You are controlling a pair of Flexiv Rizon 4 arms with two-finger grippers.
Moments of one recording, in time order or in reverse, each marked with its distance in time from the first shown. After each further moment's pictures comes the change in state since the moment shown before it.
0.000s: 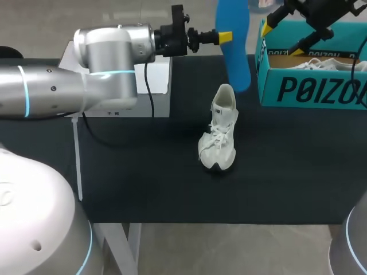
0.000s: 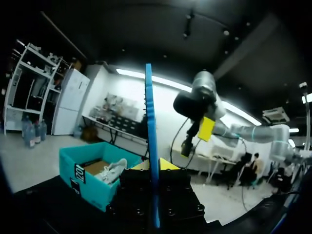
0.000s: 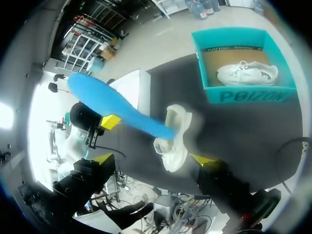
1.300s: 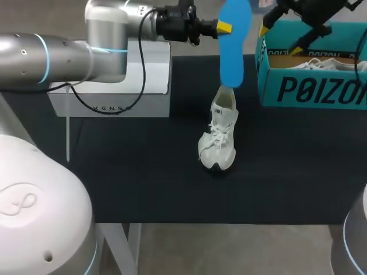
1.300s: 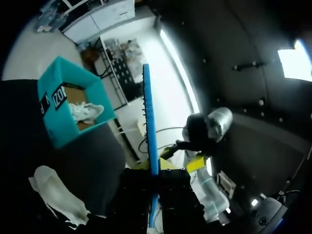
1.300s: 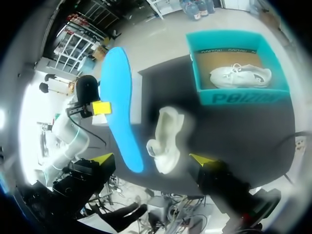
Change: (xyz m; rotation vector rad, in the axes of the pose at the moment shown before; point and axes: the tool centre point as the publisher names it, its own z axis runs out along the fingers) left arm -0.013 -0.013 -0.001 -0.212 0.204 -0.830; right arm 0.002 0.006 0.002 -0.018 -0.118 0.008
